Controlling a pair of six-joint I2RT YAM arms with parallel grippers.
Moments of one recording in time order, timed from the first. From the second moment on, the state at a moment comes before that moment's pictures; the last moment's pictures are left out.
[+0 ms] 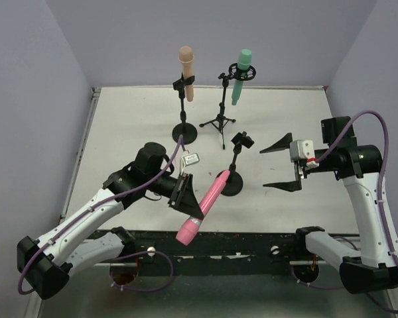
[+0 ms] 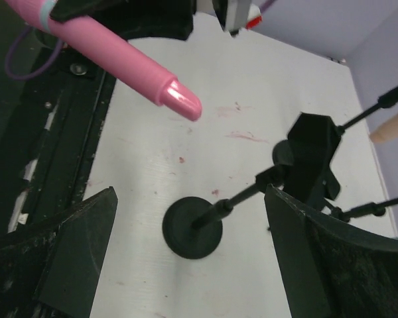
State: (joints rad) left arm -0.67 0.92 0.85 -0.48 1.12 -0.78; right arm 0.07 1.04 1.34 -1.32 -1.30 -1.40
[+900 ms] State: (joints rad) left arm -0.85 1.11 0.79 -0.28 1.16 -0.98; right arm 0.81 1.19 1.23 -1.14 -1.04 -1.16
